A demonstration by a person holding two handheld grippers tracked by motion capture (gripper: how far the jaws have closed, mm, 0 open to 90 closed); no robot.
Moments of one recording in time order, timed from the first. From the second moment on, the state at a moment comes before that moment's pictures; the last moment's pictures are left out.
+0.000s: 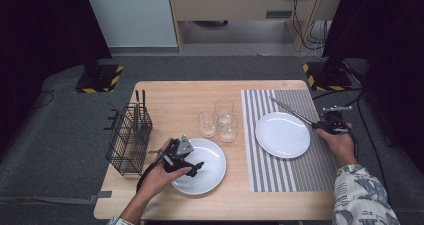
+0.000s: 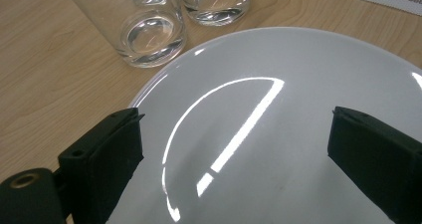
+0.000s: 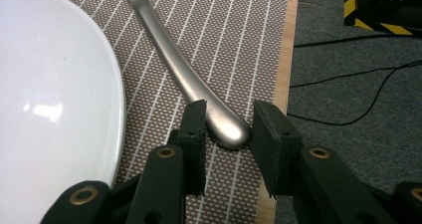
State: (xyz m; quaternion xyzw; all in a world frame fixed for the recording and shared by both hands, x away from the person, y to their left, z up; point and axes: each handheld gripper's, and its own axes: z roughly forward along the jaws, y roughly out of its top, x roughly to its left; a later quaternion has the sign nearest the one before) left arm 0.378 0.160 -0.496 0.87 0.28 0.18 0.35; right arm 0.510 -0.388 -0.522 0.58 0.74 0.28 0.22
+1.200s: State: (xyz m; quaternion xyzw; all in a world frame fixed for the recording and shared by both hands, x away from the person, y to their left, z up) left arm 0.379 0.162 -0.497 0.87 0.28 0.18 0.36; right arm 0.521 -0.386 -0.521 0.59 0.73 0.27 0.22
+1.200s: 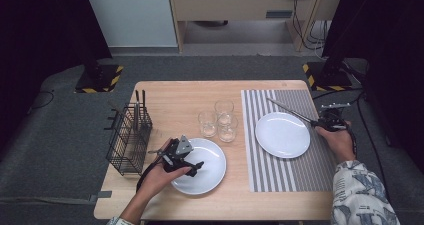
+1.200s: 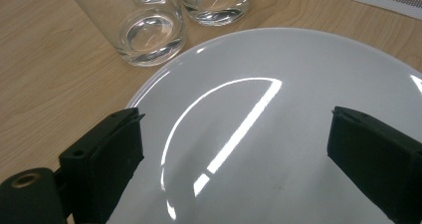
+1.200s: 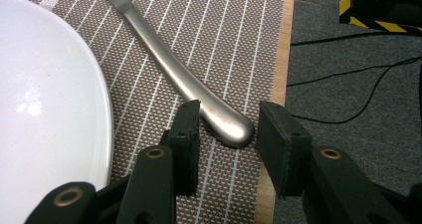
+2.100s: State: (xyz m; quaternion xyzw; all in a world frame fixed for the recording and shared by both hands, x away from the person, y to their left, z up) left arm 0.377 0.157 -0.496 0.87 0.27 0.18 0.36; right arm 0.518 -0.390 -0.522 0.59 0.72 0.27 0.22
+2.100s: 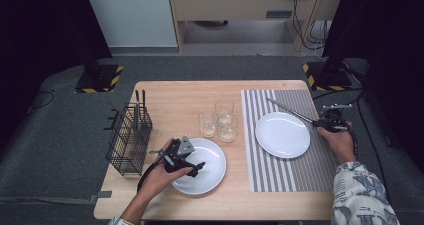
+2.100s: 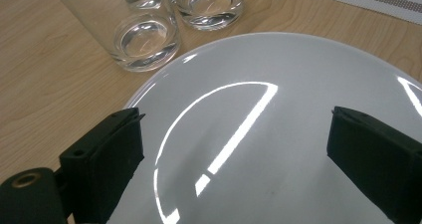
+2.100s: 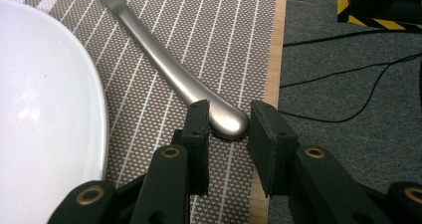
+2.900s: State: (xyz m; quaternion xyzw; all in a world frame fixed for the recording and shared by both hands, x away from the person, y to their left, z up) left arm 0.377 0.157 -0.495 0.87 0.27 0.18 0.36; right arm 0.537 -0.371 -0.523 0.59 0.72 0.27 0.22
